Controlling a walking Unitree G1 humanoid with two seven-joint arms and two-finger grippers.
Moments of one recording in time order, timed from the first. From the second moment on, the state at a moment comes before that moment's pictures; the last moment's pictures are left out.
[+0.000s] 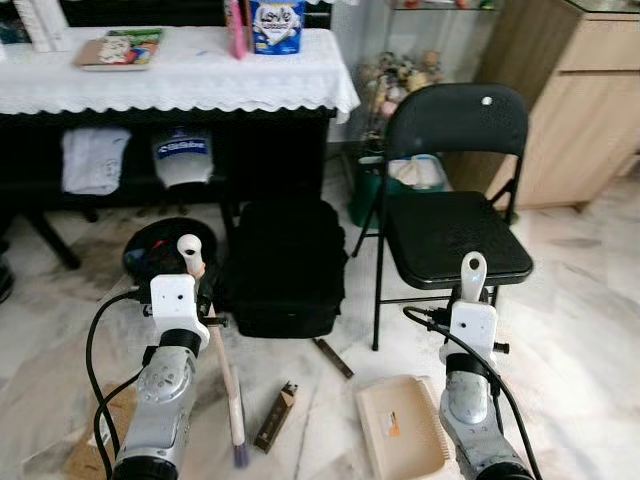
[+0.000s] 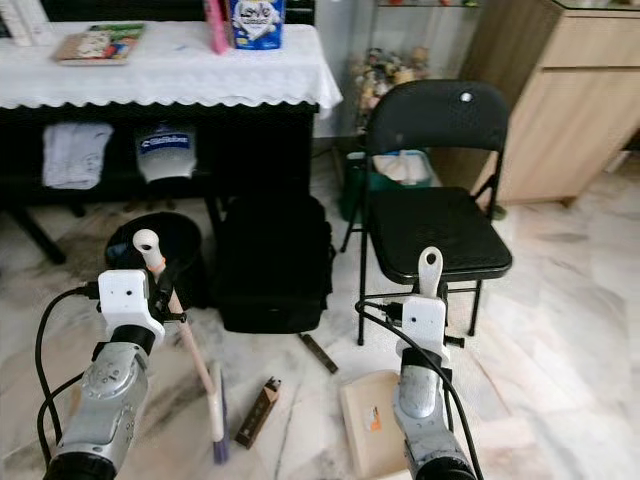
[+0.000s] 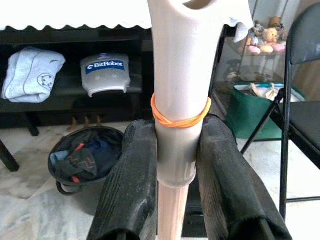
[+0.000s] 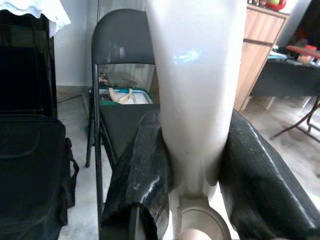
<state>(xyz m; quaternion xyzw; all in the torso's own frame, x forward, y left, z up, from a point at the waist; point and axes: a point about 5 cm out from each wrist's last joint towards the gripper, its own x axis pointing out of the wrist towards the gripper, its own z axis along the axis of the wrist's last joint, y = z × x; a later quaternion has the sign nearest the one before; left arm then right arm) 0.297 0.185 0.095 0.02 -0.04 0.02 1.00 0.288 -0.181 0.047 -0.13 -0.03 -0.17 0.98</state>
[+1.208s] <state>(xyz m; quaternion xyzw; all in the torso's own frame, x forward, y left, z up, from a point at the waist) 0.294 0.196 0.093 0.03 -0.04 0.04 1.00 0.291 -0.175 0.049 -0.13 -0.03 -0.16 0.98</state>
